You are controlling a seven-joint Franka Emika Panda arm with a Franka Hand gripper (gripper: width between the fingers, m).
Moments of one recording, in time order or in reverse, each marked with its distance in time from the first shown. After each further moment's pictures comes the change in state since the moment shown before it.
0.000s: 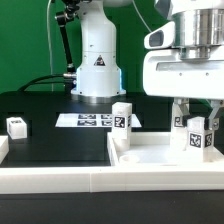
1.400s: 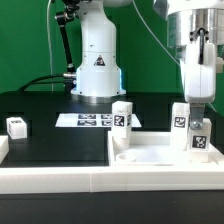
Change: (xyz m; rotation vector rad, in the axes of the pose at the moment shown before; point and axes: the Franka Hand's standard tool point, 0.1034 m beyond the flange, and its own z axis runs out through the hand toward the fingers) arm 0.002 0.004 -0.001 0.009 -0.005 0.951
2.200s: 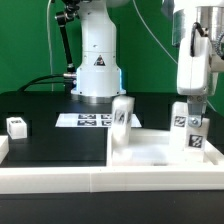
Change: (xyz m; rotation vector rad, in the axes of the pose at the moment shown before) arm -0.003 0.003 -0.002 0.074 0.032 0.056
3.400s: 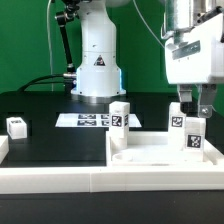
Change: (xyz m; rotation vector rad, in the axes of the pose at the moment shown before) arm 0.006 -0.017 -0.018 -0.040 -0.043 -0.463
